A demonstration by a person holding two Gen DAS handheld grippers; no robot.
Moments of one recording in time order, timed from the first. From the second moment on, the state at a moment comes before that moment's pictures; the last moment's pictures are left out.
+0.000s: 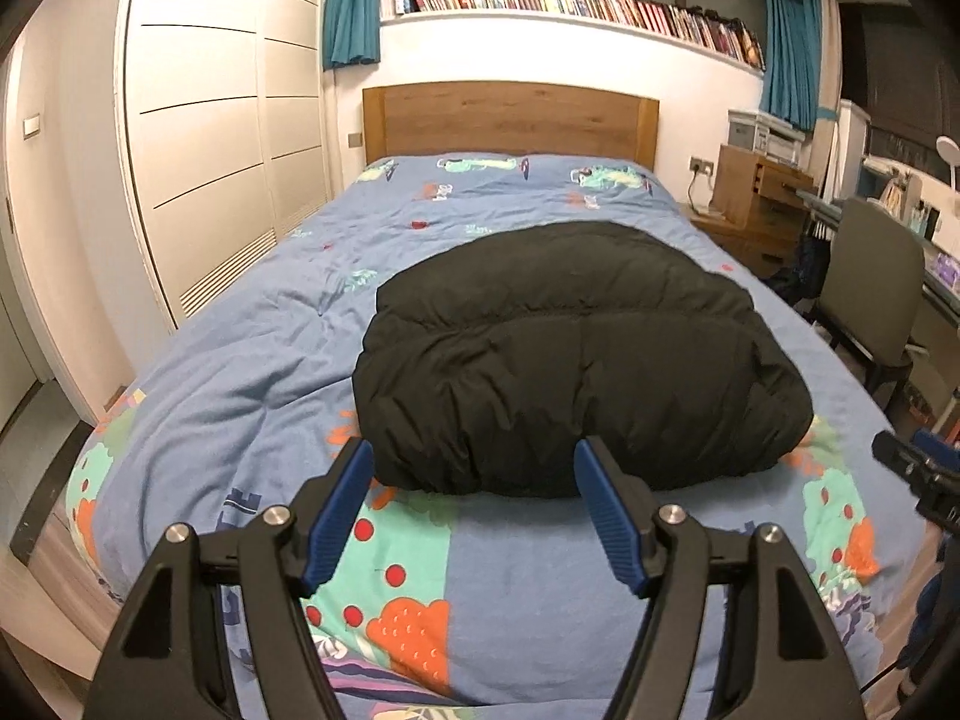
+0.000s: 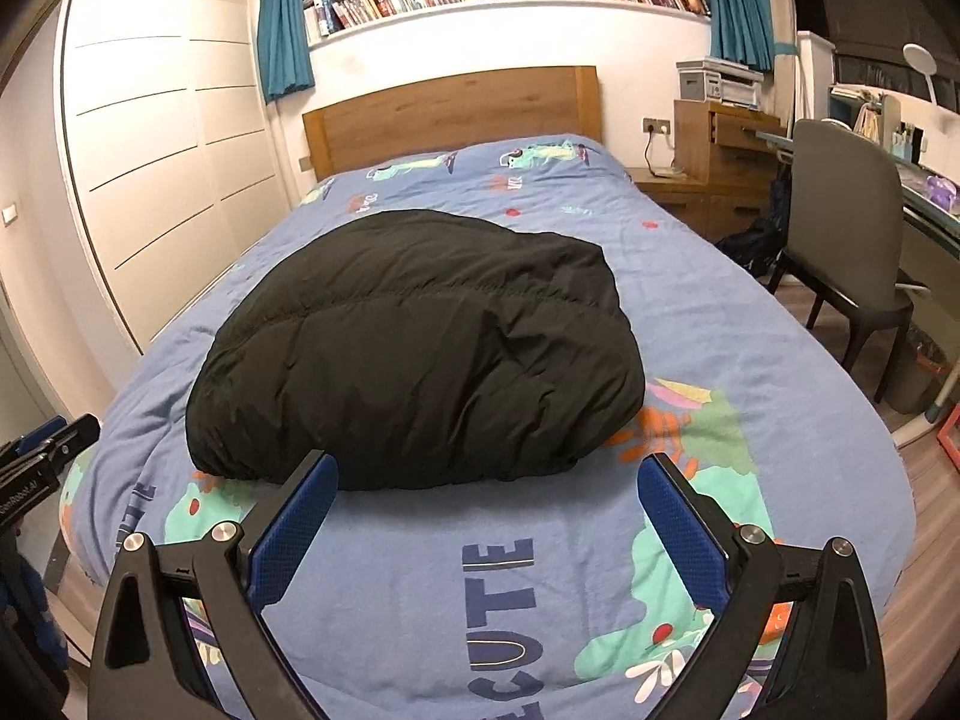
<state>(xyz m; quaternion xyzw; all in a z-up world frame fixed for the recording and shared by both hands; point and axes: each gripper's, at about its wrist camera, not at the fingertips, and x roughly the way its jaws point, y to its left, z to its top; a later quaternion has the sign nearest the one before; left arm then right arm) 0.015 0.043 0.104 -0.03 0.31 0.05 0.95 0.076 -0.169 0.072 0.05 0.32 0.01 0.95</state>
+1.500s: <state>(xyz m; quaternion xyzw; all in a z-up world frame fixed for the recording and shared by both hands) 0.040 0.022 0.047 0.04 0.35 0.06 0.93 0.086 -0.185 0.042 0.02 0.33 -0.01 0.94</state>
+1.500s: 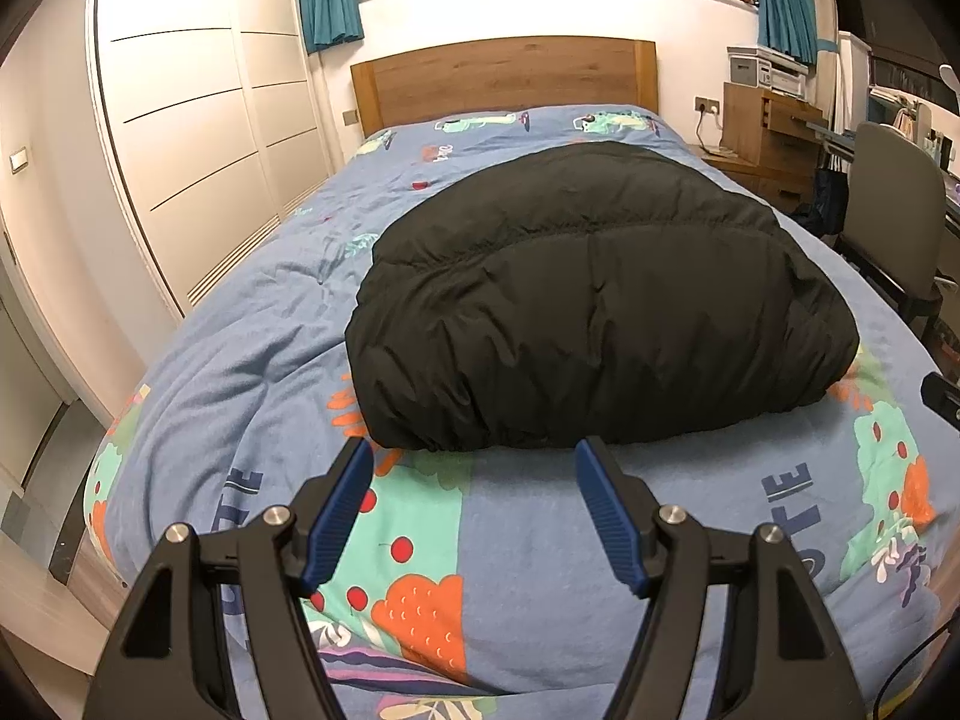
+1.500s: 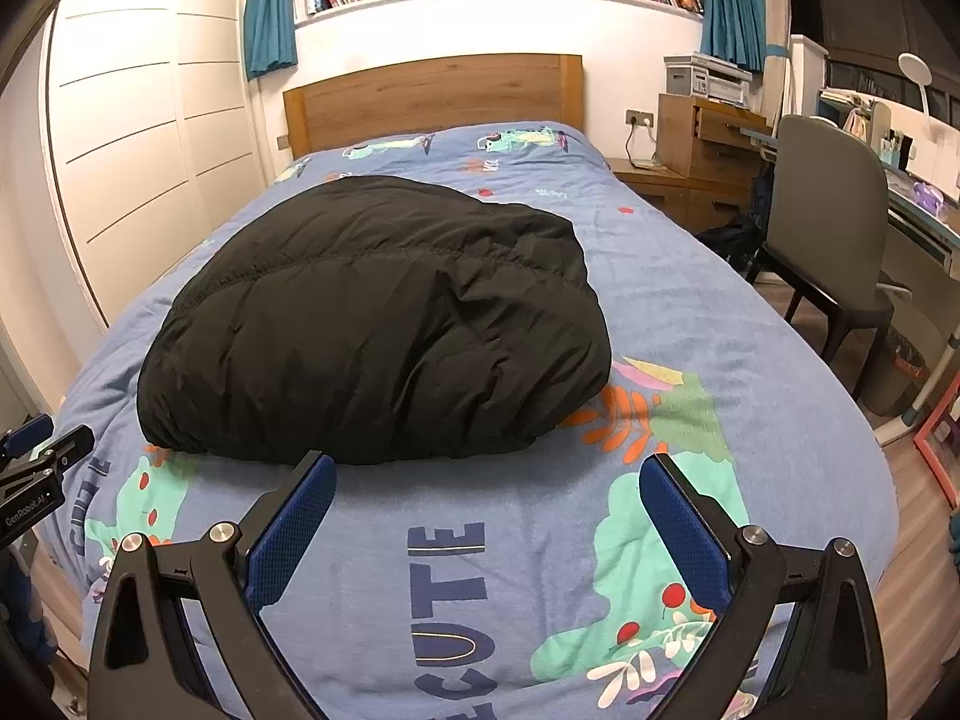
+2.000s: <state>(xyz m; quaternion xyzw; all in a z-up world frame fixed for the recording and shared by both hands) 0.039 0.025 0.046 0.04 0.35 0.07 0.93 0.085 -0.182 0.040 0.02 0.33 -0.02 0.94</state>
